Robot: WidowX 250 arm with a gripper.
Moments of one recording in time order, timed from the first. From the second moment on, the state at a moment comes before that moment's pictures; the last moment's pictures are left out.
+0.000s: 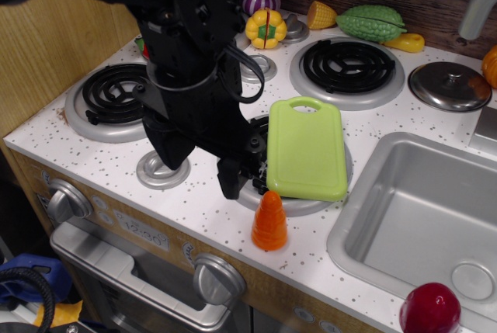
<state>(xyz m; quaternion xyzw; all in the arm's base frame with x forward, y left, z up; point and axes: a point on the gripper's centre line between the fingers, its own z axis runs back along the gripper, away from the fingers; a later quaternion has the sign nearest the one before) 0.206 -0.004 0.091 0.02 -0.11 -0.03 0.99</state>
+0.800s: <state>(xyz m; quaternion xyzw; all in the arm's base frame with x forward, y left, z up) 0.222 -0.037 0.102 0.03 -0.12 -0.05 0.99</state>
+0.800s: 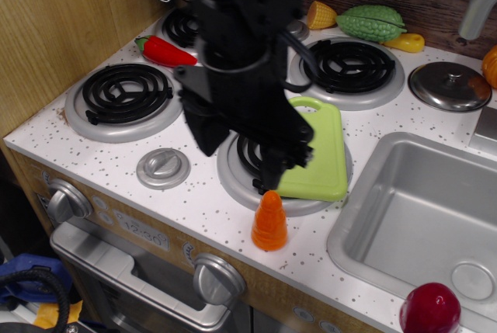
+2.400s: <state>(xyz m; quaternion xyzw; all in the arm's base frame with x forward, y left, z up) 0.245 -0.046 0.020 -0.01 -0.18 -0.04 0.98</state>
